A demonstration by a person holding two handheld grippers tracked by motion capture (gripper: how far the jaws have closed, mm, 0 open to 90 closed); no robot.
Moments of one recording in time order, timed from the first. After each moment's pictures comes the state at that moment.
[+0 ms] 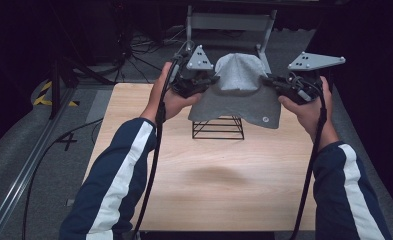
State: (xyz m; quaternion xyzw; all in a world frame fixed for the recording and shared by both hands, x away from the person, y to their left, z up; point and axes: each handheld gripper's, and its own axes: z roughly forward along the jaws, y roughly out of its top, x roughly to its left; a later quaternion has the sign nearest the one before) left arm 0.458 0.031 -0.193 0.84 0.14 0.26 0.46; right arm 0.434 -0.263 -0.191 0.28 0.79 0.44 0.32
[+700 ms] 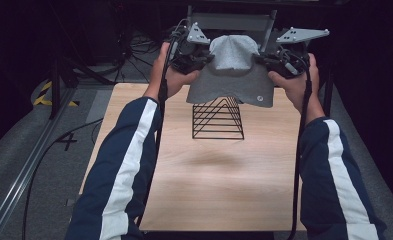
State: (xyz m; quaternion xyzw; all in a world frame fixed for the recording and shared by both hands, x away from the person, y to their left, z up) left arm 0.512 0.033 -0.183 0.83 0.19 0.27 0.45; right arm 0.491 -0.248 -0.175 0.29 0.78 0.44 0.33
